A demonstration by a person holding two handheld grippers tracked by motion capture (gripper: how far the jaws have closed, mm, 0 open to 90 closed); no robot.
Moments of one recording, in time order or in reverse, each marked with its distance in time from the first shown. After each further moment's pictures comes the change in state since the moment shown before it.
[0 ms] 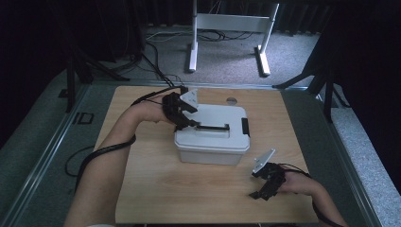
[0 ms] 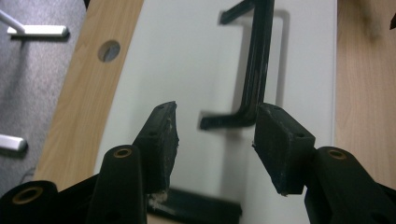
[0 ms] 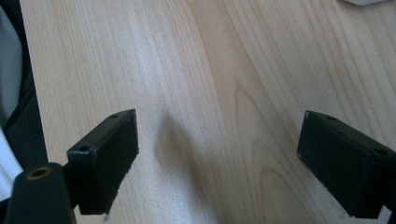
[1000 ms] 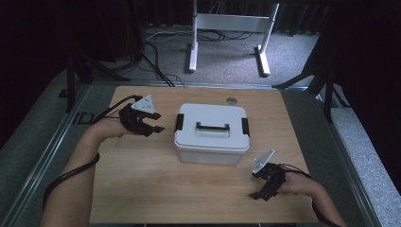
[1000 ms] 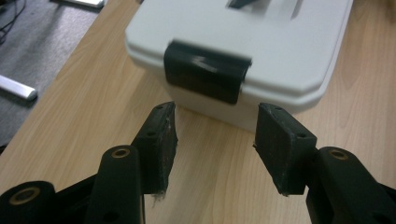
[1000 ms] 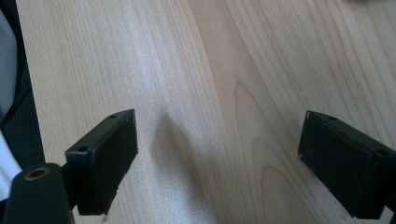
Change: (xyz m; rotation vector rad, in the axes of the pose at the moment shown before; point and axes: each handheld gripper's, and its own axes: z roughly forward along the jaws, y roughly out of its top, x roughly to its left) left arm -0.020 -0.107 -0.042 -0.061 0.092 -0.216; right arm -0.001 -0.002 0.001 0.003 -0.002 0.001
